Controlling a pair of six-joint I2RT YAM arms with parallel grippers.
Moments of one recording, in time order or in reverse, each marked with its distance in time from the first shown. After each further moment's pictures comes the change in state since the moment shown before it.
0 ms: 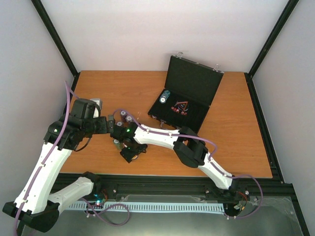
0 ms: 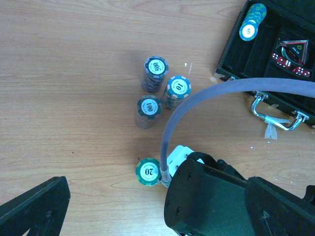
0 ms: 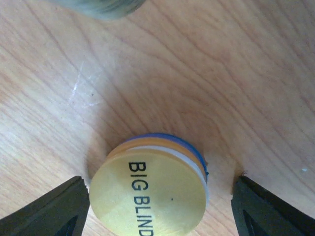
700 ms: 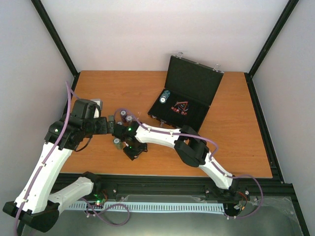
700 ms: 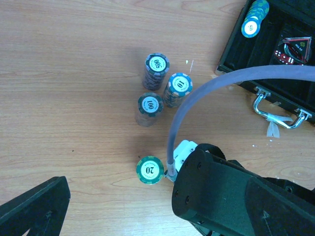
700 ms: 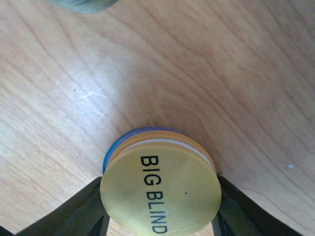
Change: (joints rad) left arm 0.000 0.000 -0.011 0.000 0.000 0.000; right arm -0.011 -0.019 -0.035 0.011 -0.005 -0.013
